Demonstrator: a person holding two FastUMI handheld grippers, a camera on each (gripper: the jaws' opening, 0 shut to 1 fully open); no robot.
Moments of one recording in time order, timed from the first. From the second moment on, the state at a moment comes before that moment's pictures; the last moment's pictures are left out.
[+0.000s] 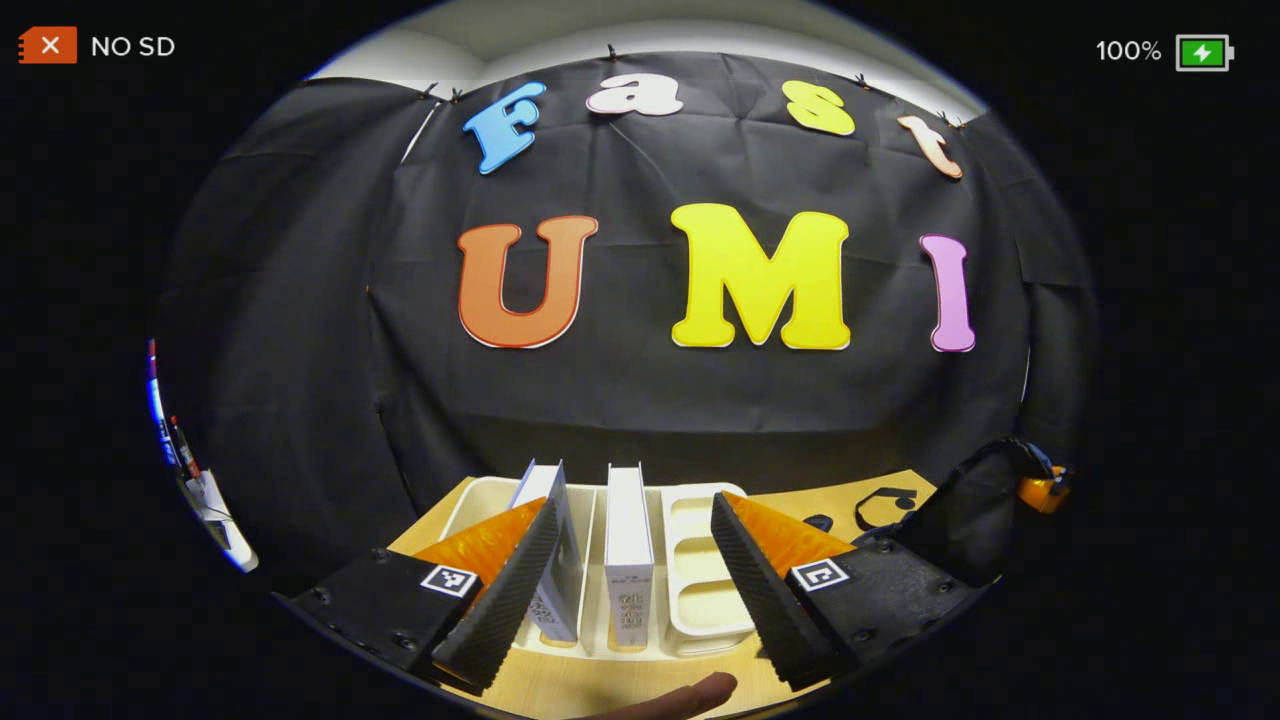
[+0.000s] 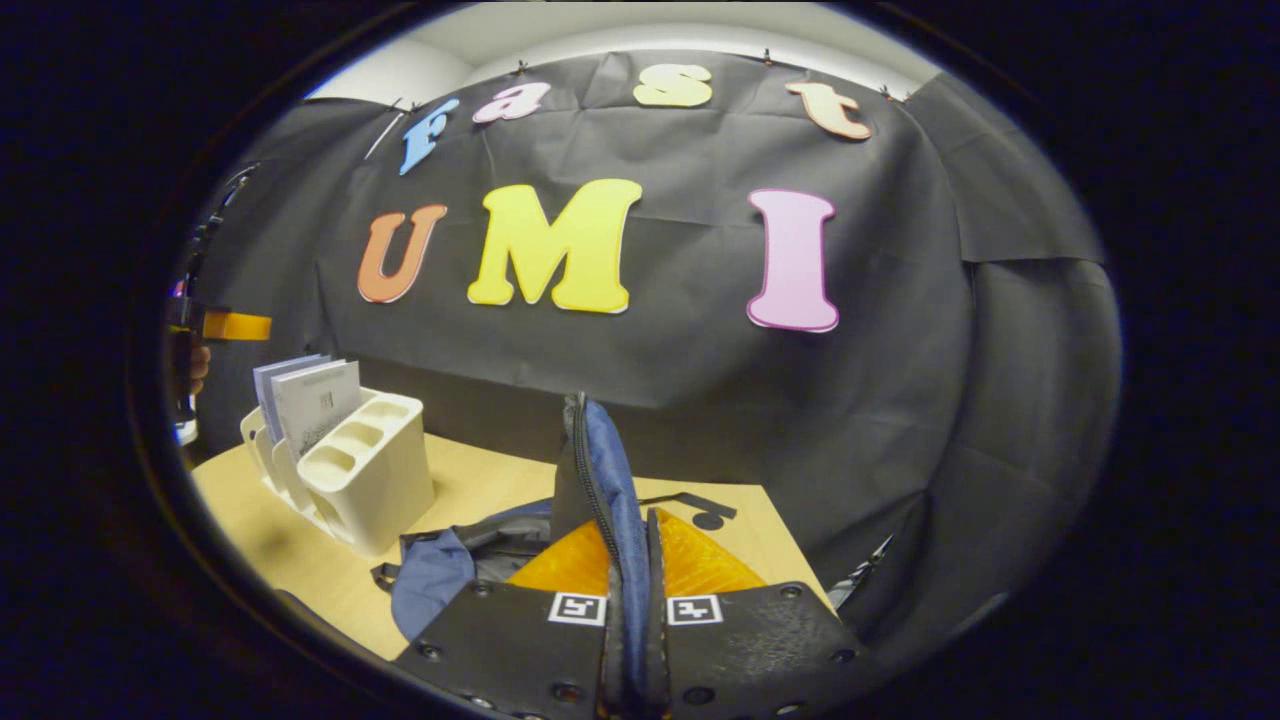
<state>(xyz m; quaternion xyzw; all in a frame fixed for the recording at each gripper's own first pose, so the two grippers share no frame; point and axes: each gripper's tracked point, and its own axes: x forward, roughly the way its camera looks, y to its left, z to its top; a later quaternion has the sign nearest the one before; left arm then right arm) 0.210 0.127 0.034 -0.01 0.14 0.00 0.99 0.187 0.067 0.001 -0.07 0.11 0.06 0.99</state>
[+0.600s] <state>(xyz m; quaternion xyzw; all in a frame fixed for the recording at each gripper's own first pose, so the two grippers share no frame) 0.297 0.132 -0.034 0.02 0.38 0.01 0.92 0.175 0.053 -0.014 -0.06 0.12 0.07 0.99</state>
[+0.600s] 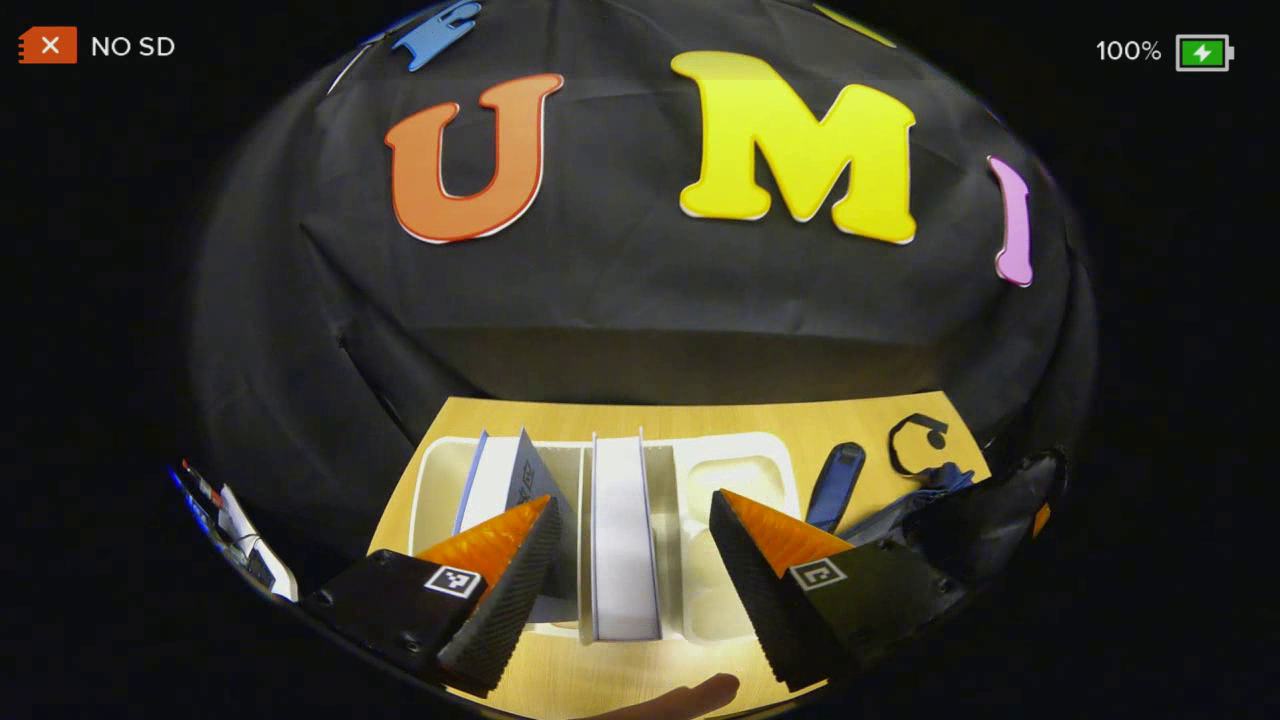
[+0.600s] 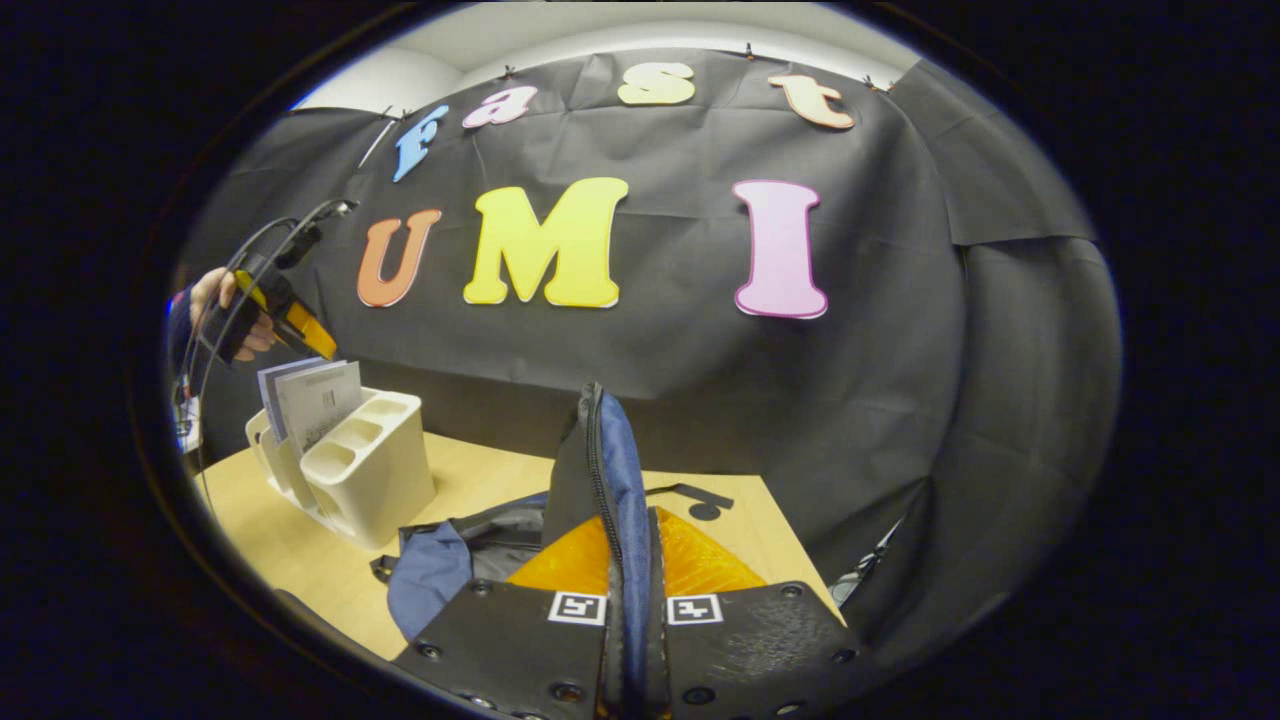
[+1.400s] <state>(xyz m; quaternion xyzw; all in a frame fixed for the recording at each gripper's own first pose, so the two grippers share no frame) 0.299 0.136 -0.119 0.05 0.55 0.00 0.84 0.164 0.044 -0.028 -0.05 0.13 0.06 0.99</state>
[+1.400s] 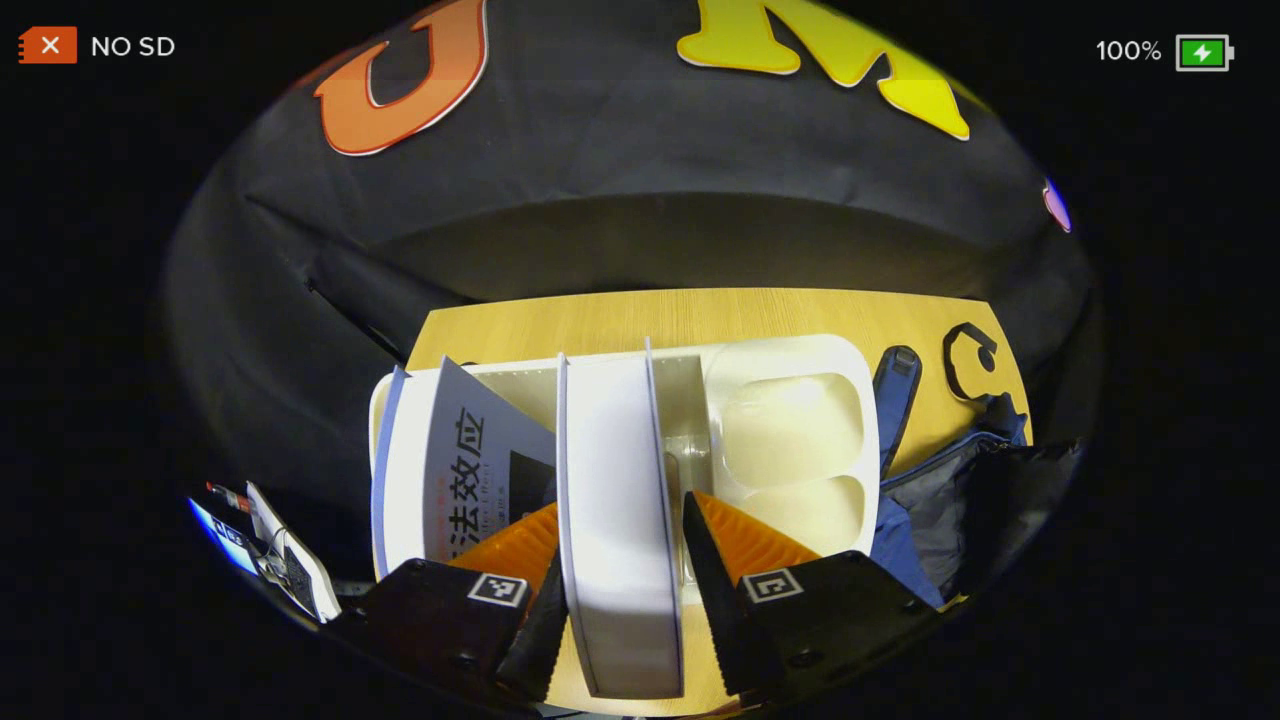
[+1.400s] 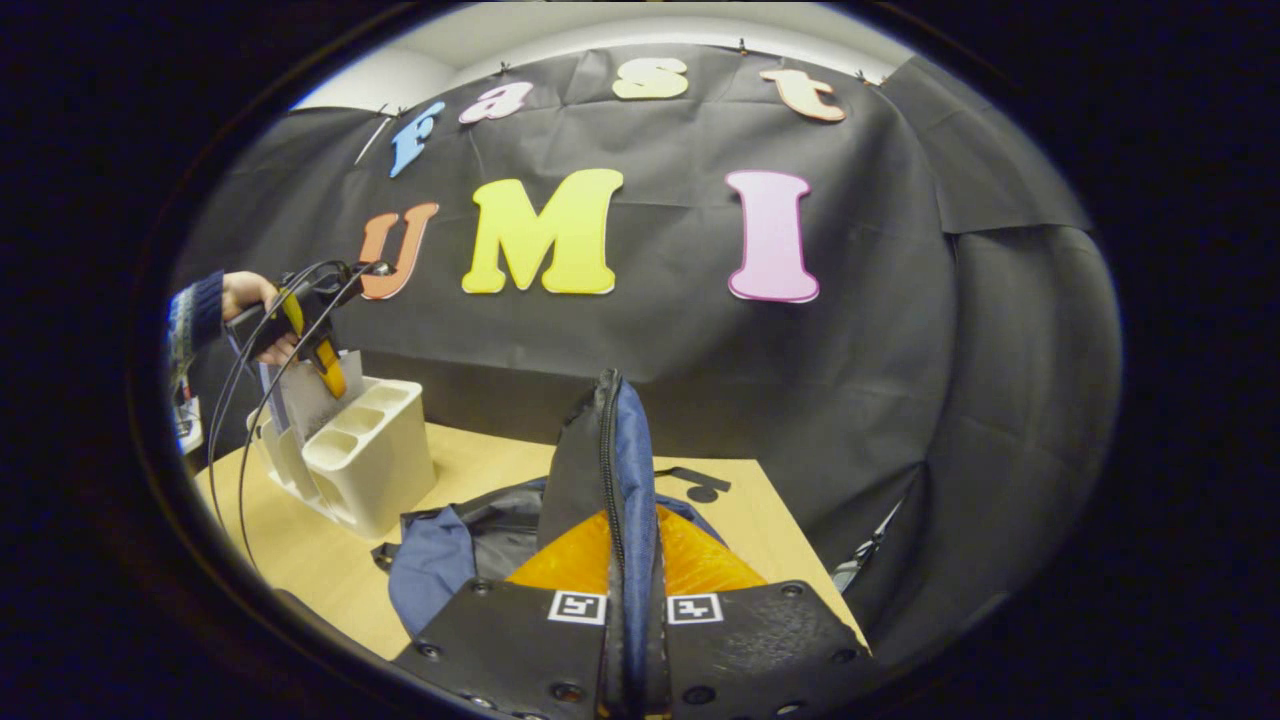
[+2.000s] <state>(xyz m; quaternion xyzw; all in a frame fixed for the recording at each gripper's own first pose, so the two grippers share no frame) 0.252 0.128 -0.095 -0.01 0.54 0.00 0.84 0.163 0.049 -0.040 -0.06 0.15 0.06 0.99</state>
